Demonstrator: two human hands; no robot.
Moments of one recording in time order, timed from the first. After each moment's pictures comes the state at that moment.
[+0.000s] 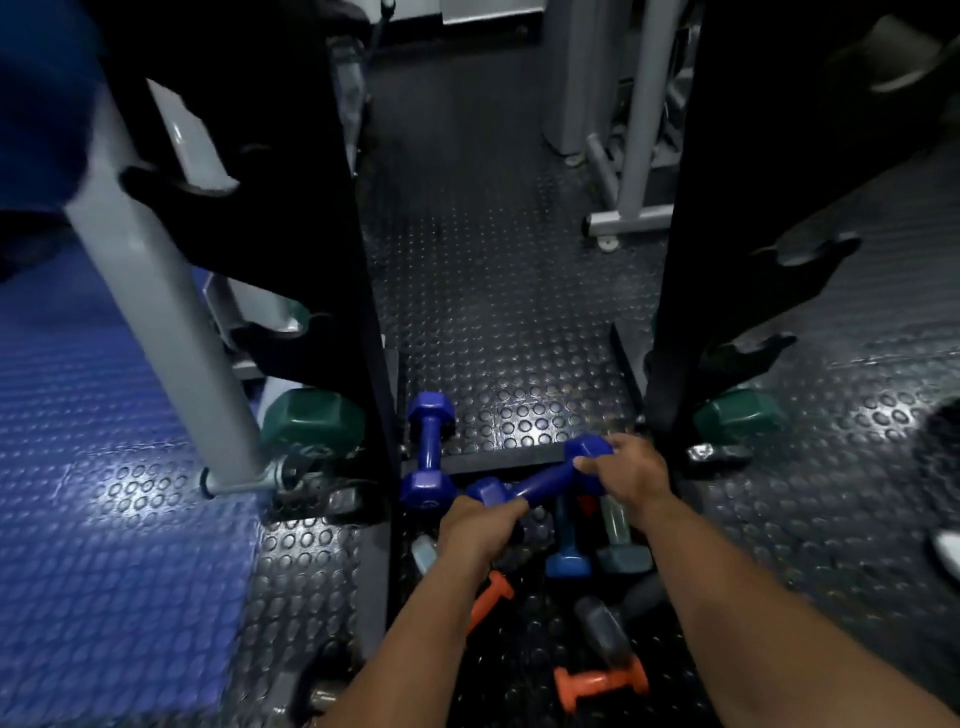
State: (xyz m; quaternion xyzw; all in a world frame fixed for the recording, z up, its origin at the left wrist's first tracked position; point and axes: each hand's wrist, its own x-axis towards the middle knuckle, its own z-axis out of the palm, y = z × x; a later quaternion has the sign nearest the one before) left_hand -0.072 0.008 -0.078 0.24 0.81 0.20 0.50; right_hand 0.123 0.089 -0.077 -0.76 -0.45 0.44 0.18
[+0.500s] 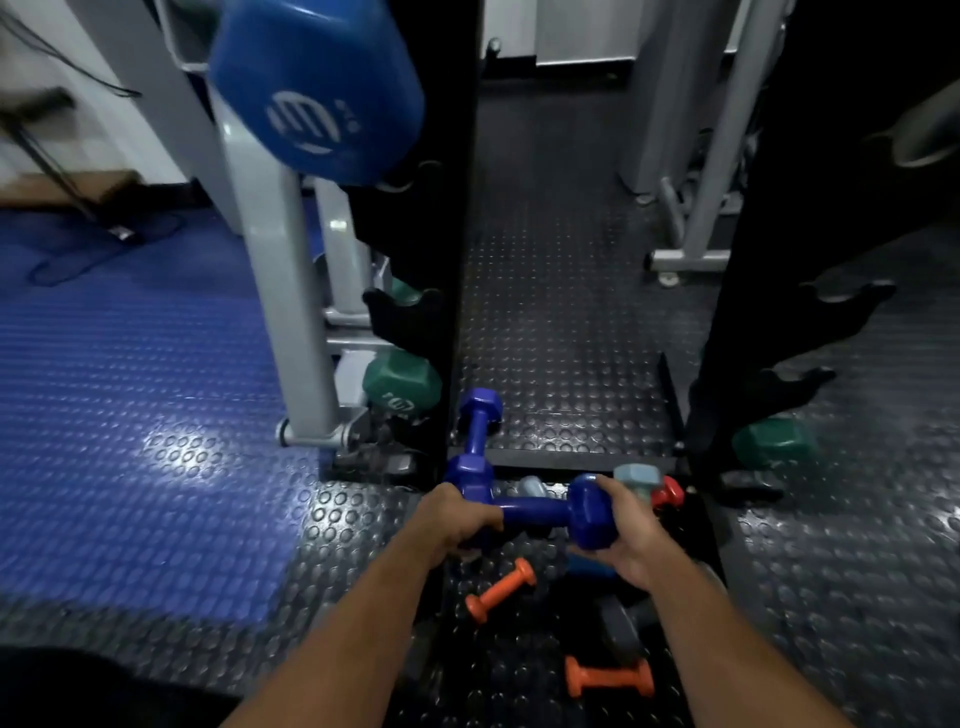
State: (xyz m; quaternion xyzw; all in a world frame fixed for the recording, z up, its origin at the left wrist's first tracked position) left_hand -0.129 -0.046 -0.010 0.27 0.80 0.18 0.51; right_hand 0.097 0.010 -0.055 -0.61 -0.18 0.72 0.27
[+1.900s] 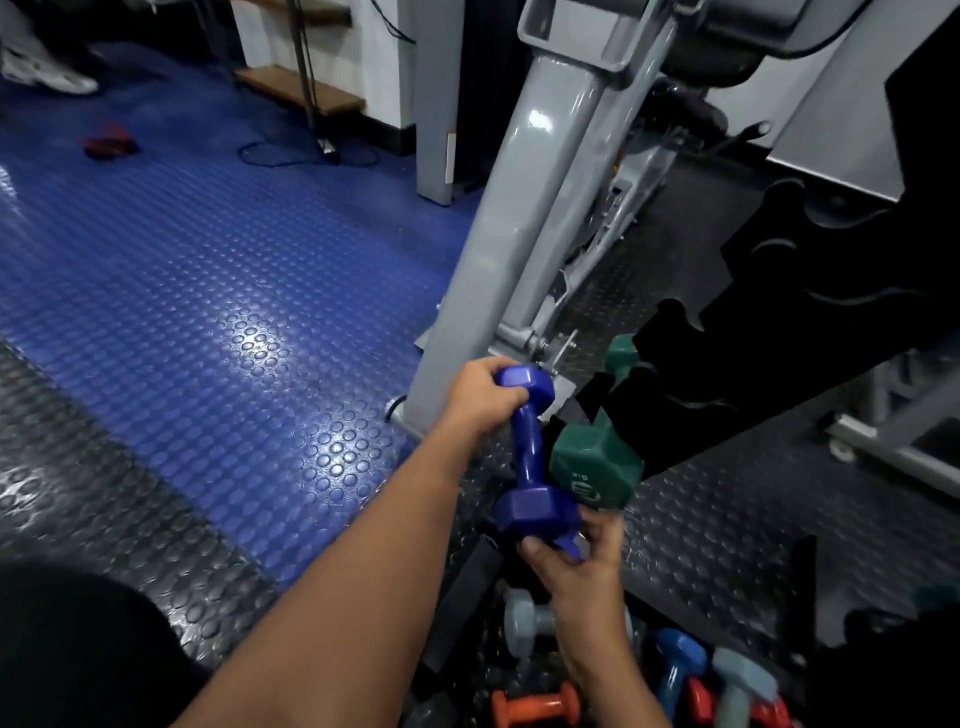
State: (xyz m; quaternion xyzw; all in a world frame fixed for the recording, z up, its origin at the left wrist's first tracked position) left_hand -0.336 0.039 0.038 0.27 0.79 0.48 0.29; right_hand -0.114 -0.013 -0.019 -0.44 -0.53 0.64 0.34
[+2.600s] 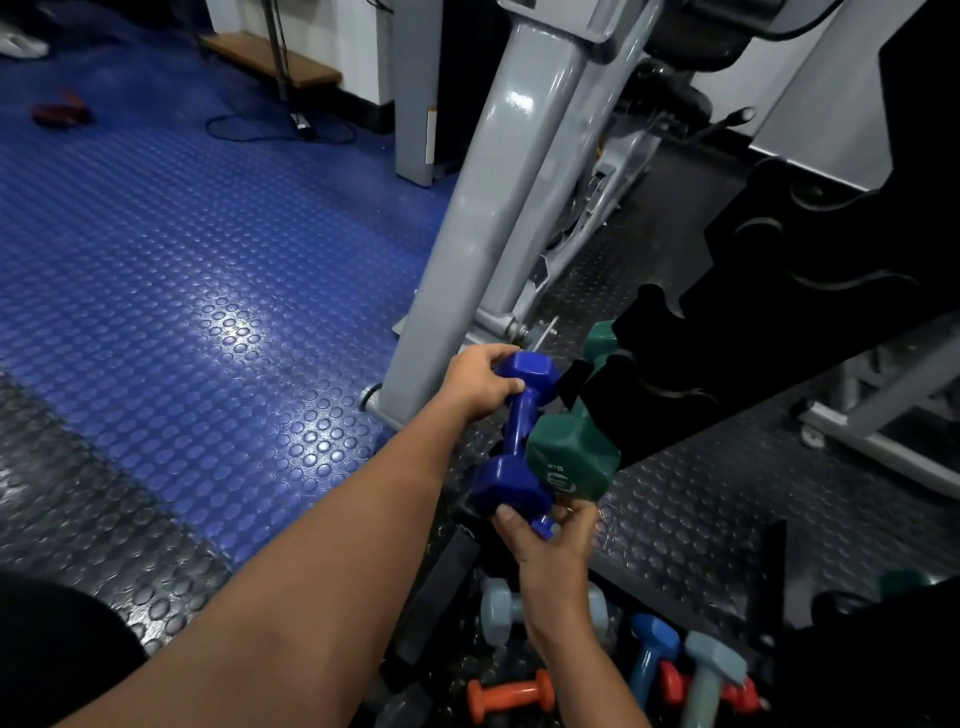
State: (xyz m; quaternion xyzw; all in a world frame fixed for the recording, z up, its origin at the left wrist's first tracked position) left_hand -0.339 0.072 0.014 0.34 0.78 0.43 0.31; right_hand -0.129 -0.006 -0.025 -0.46 -0.49 0.65 0.36
